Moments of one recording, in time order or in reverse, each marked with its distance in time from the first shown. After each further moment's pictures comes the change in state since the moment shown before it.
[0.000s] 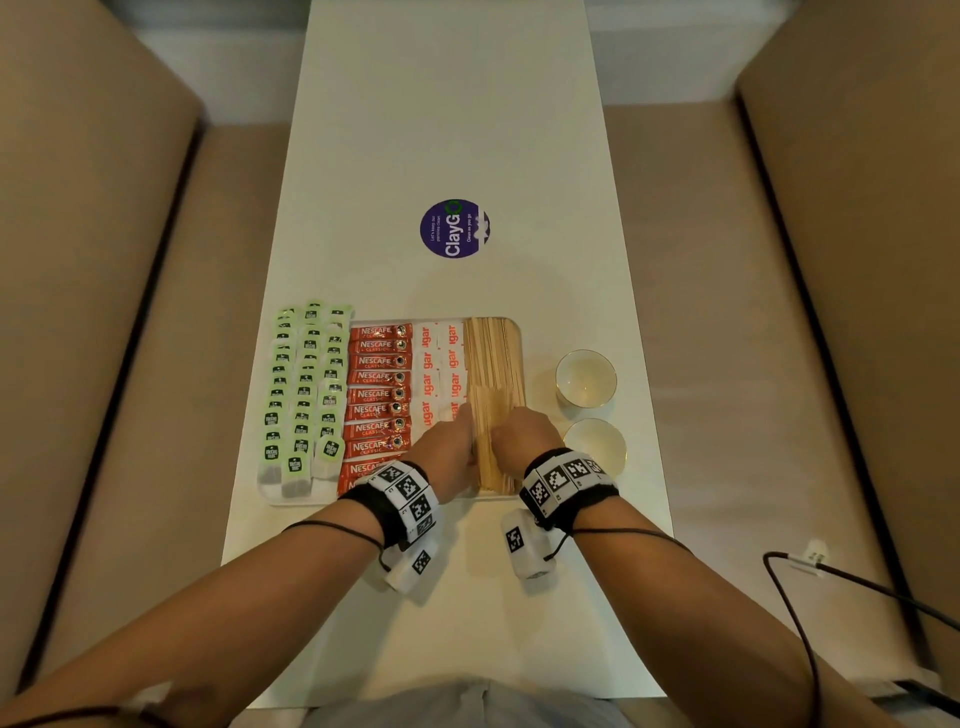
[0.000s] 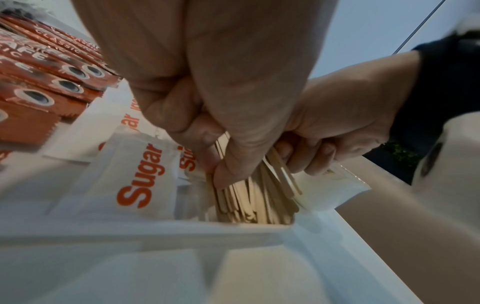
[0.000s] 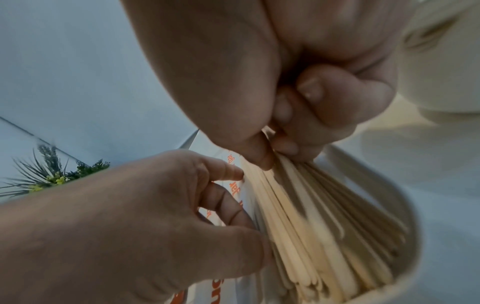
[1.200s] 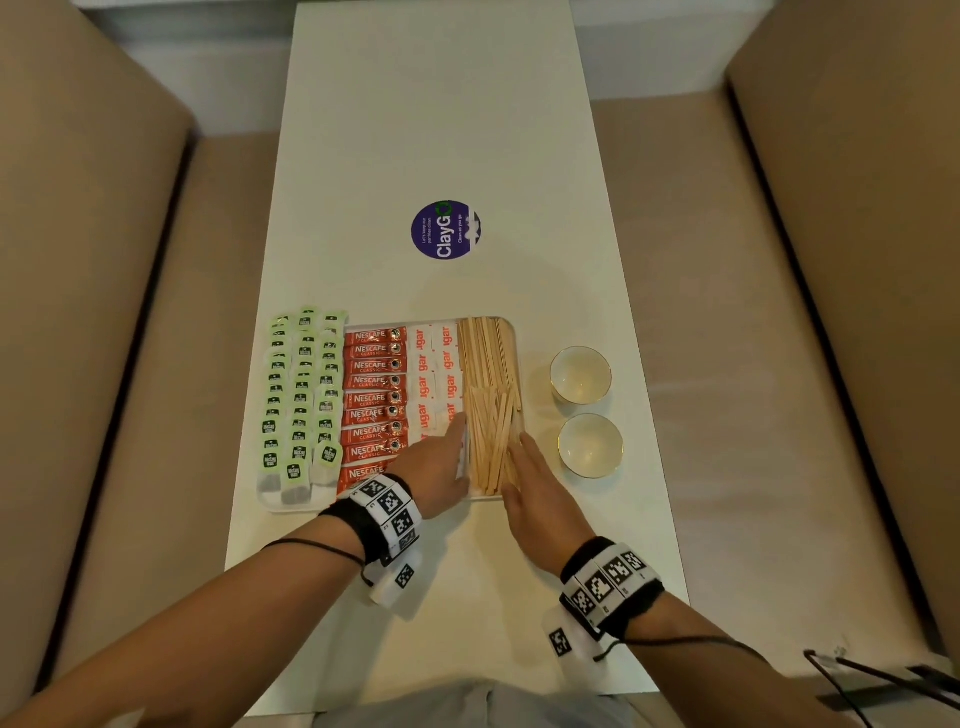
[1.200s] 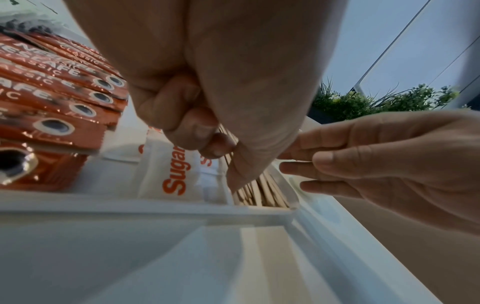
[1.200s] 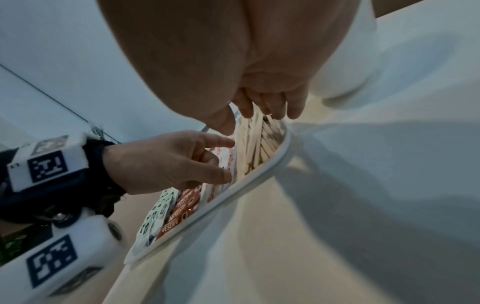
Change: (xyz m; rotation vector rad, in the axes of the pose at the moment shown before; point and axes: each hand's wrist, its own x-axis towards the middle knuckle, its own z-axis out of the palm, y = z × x) left_hand -0.020 -0.007 -0.005 0.161 -0.069 0.008; right_hand -0.062 0.069 0.044 0.188 0.118 -0.466
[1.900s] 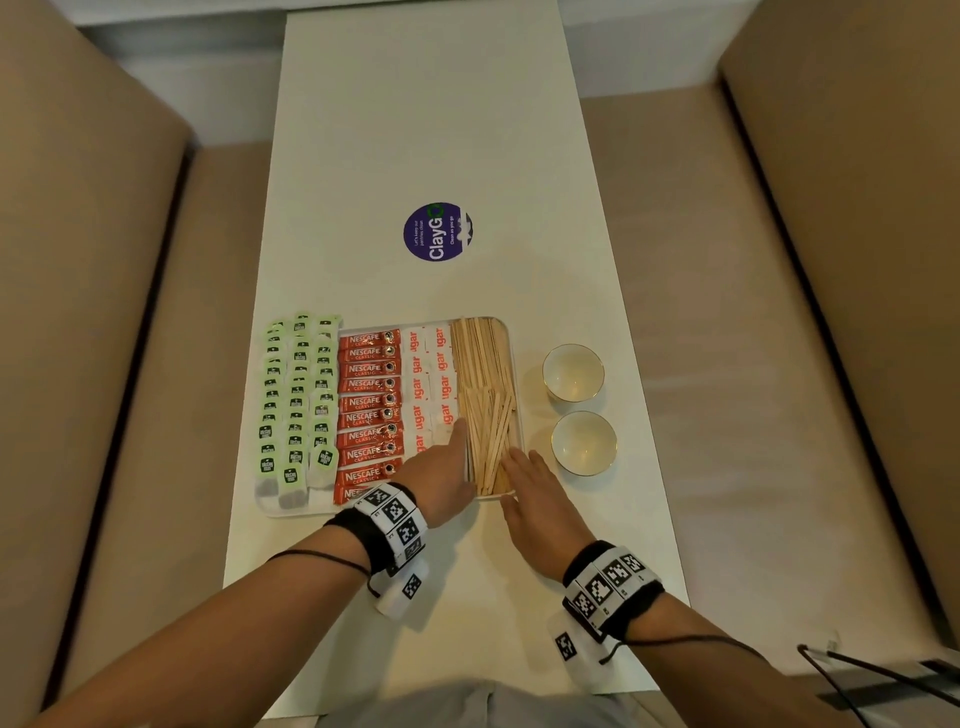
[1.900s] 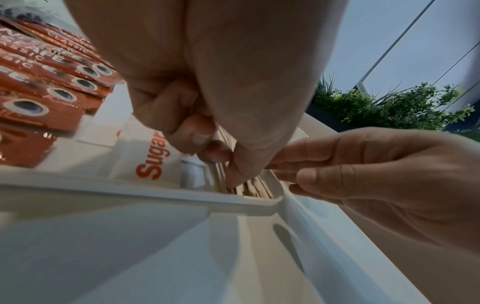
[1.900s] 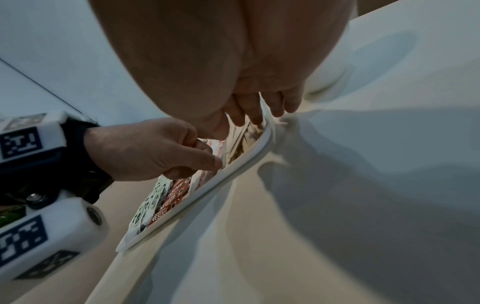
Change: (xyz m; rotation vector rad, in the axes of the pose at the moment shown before) left_hand -0.002 0.020 0.004 -0.051 -0.081 -0.075; right_hand -0.007 0.014 0.000 -0.170 0.002 -0.062
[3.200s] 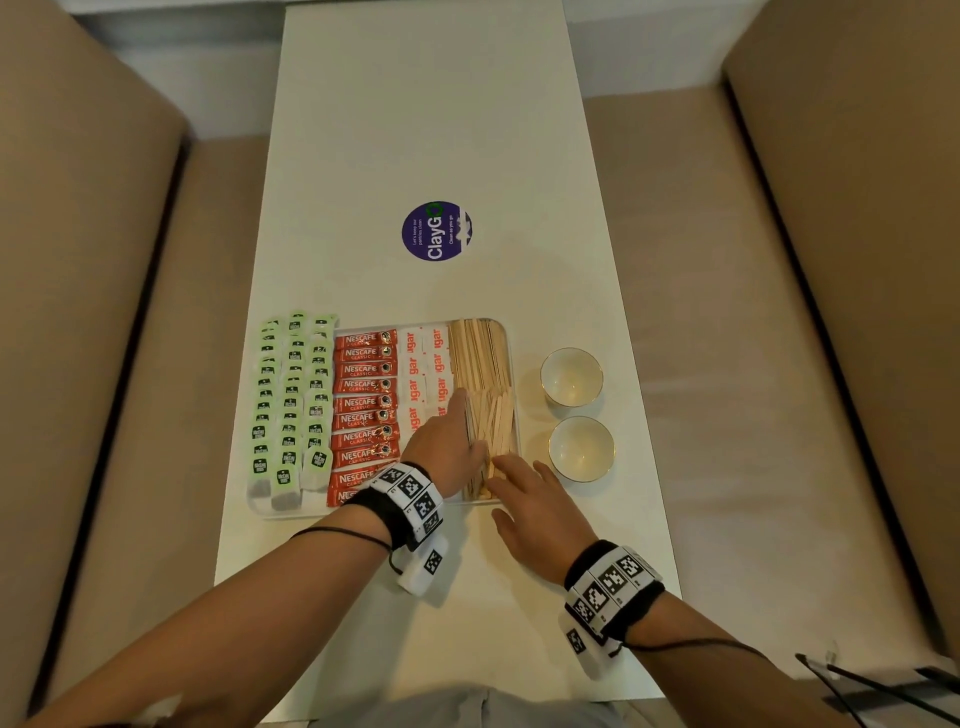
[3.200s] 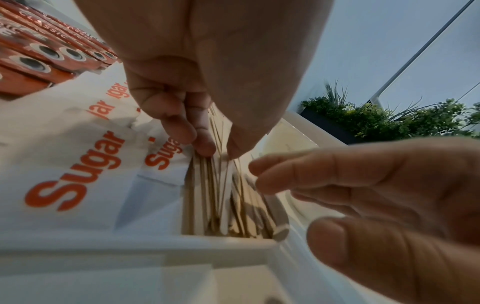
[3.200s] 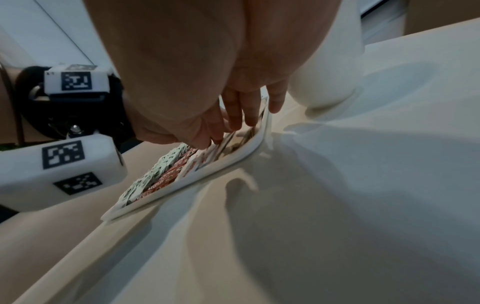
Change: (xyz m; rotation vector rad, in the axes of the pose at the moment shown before) left_hand 0.036 0.006 -0.005 -0.139 0.244 -0.004; right_hand 0.008 0.024 0.011 -0.202 0.145 -0.294
